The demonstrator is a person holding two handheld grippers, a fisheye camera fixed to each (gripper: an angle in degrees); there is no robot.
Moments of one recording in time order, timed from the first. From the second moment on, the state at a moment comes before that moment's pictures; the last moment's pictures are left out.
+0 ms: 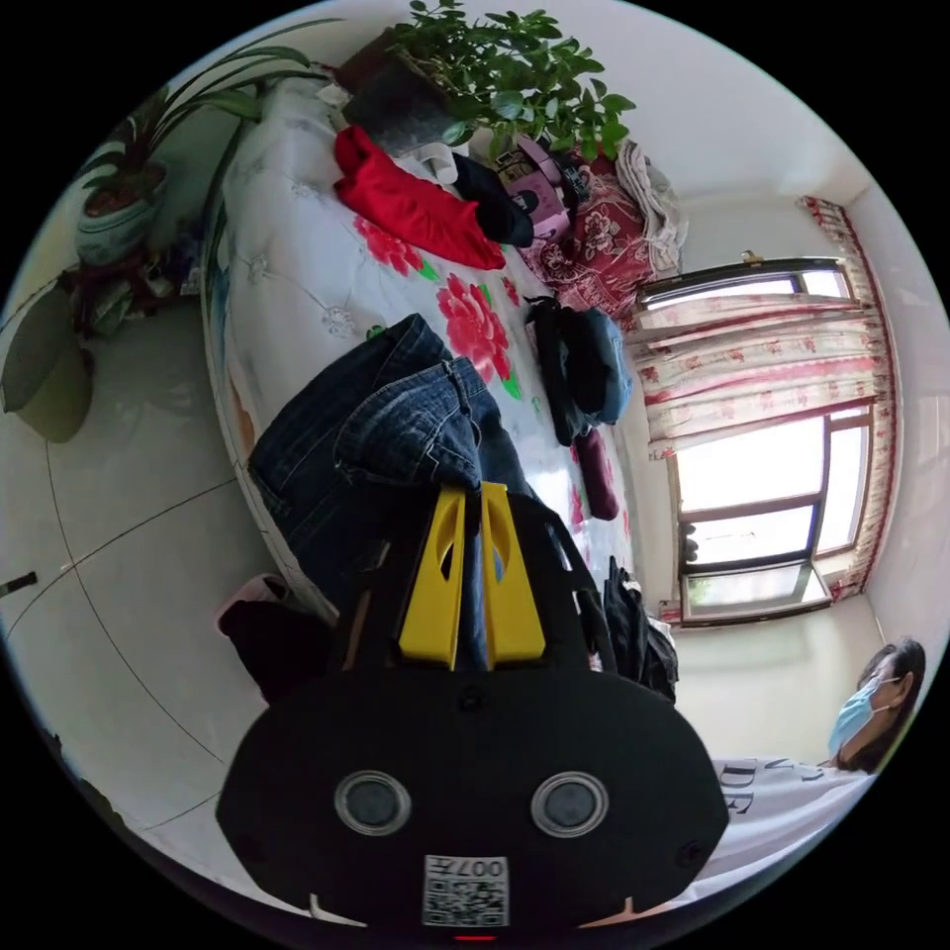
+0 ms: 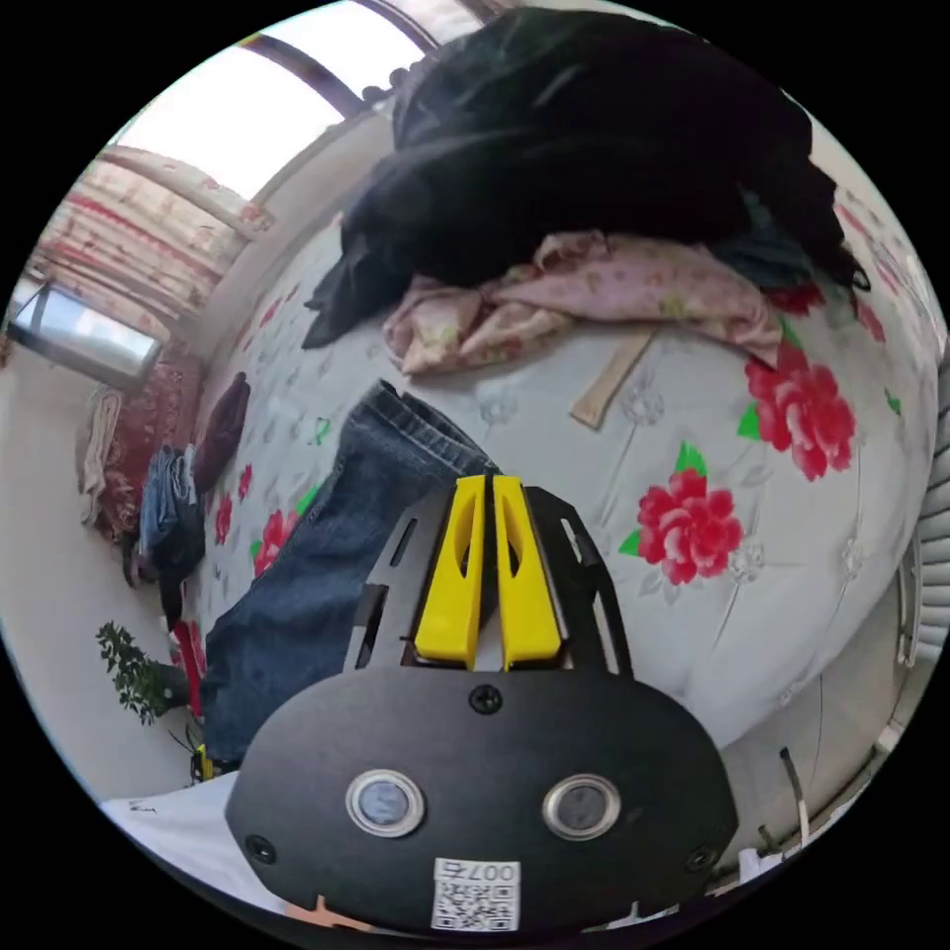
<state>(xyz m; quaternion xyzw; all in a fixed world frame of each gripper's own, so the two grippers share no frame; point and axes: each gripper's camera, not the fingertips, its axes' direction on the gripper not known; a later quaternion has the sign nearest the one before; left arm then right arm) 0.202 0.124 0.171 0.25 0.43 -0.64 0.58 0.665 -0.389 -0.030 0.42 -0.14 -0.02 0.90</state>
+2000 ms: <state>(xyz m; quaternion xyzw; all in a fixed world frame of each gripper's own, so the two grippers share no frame) 0.242 0.177 0.328 0.23 0.51 -0.68 0.46 0.292 -0.224 0.023 0.28 -0.04 -0.66 0.70</state>
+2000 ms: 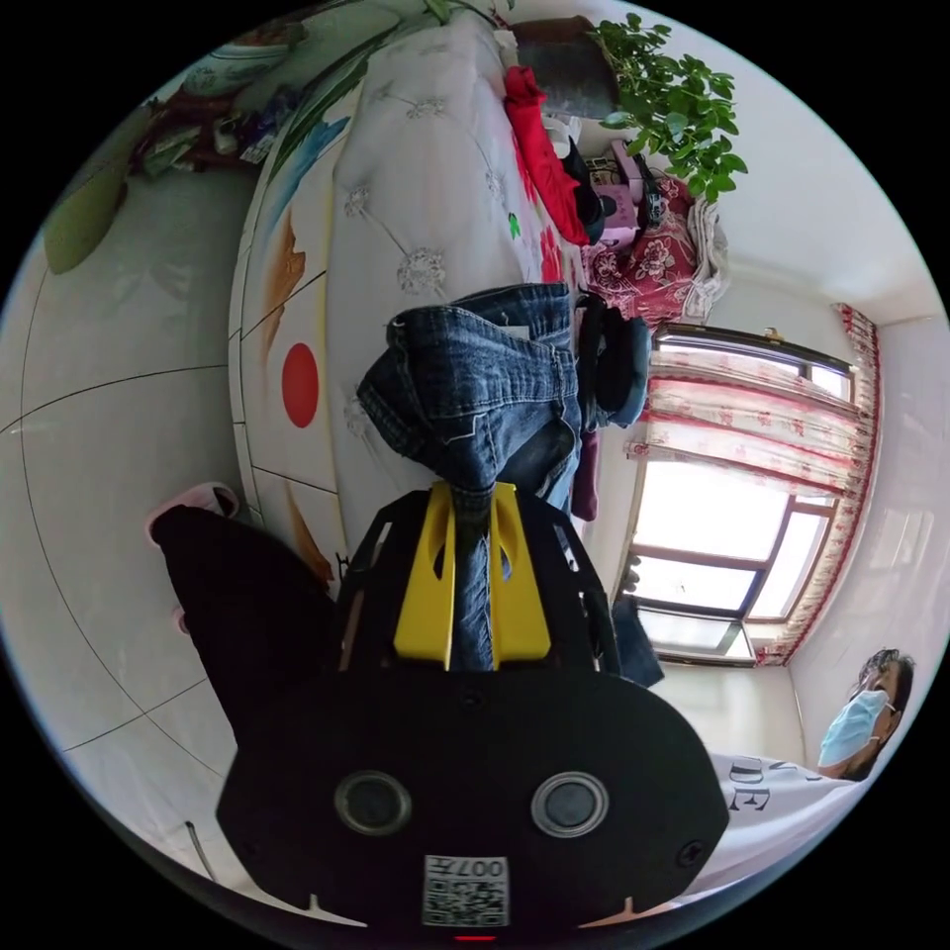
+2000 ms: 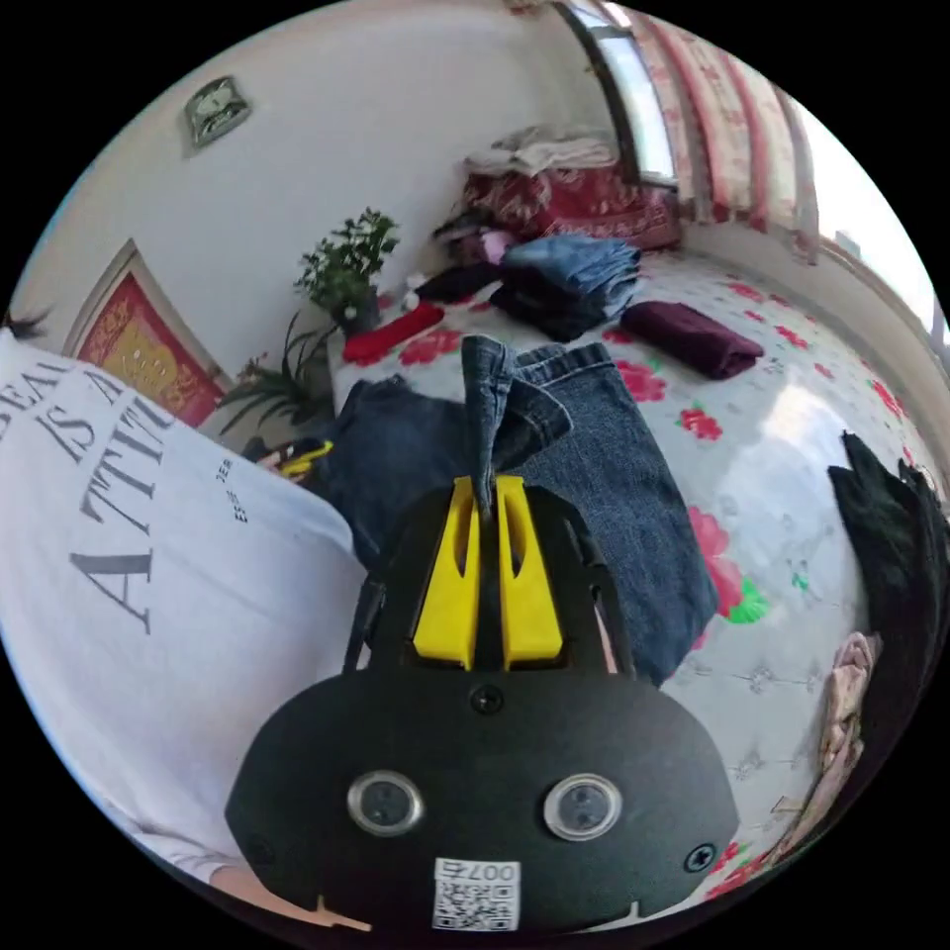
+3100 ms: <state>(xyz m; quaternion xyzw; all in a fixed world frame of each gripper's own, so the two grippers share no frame) 0.532 -0.242 0.079 0.23 0.44 0.21 0.84 0.606 -0.337 0.041 0.32 -0.30 -0.27 0.86</state>
